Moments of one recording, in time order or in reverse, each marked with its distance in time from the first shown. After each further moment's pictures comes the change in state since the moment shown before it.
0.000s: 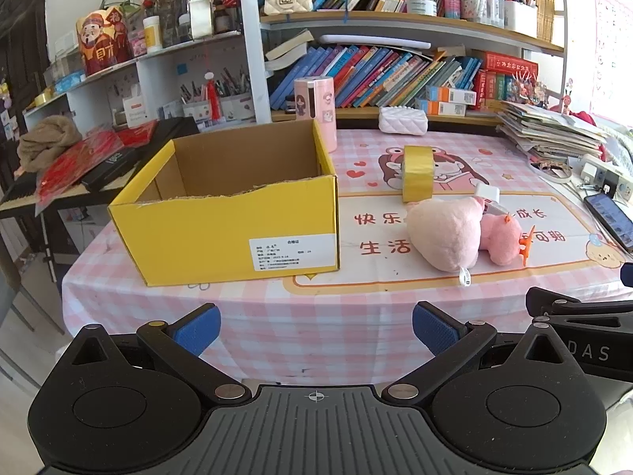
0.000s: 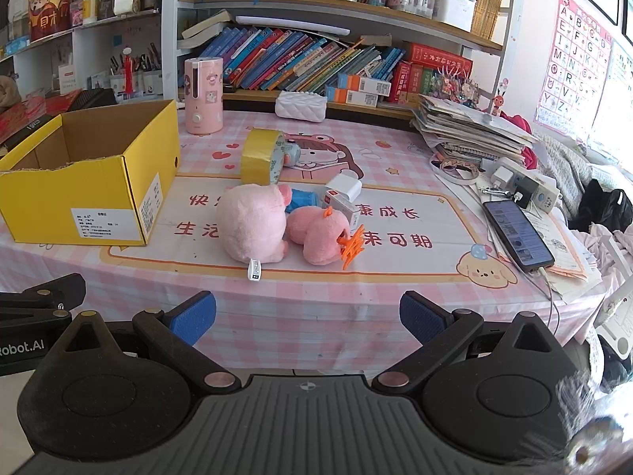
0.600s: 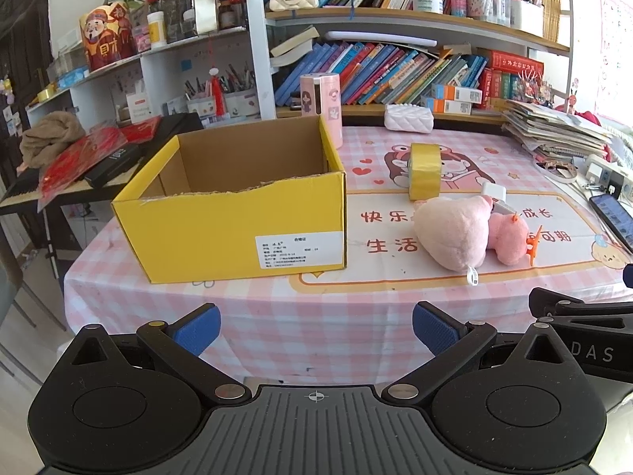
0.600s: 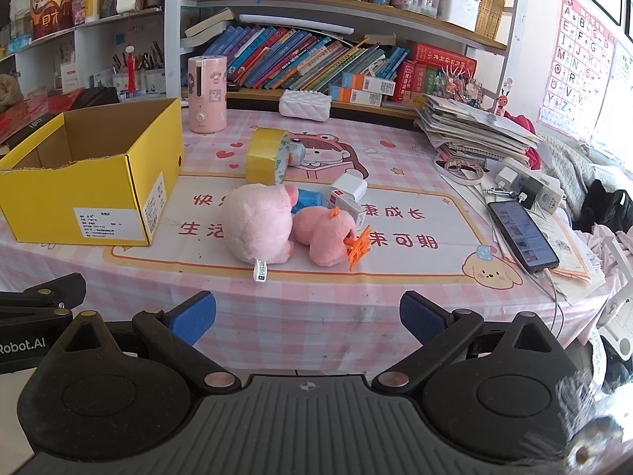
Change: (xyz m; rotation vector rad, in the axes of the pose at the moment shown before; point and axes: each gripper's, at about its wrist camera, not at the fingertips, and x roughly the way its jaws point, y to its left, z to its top) left arm 0.004 0.005 0.000 -0.008 0.009 0.007; right arm 0.002 0.005 0.000 -0.003 0.002 0.000
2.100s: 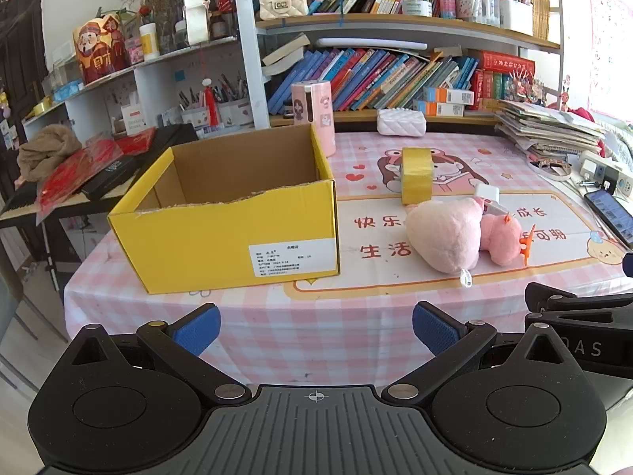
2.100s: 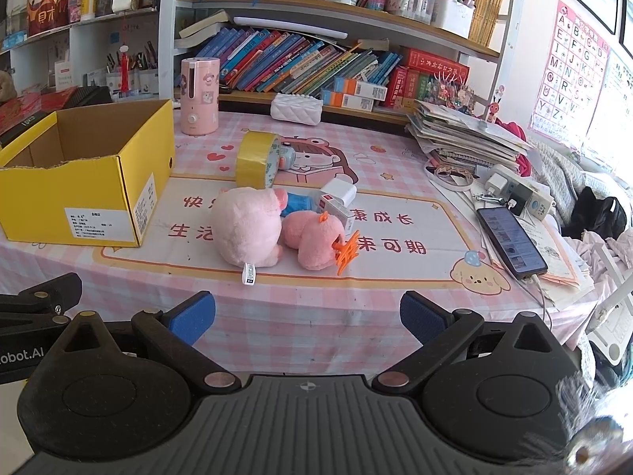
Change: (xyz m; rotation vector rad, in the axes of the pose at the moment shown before) left arm -0.004 -0.007 0.000 0.035 -0.020 -0.005; right arm -0.002 0.000 0.000 -0.011 -0.008 -0.032
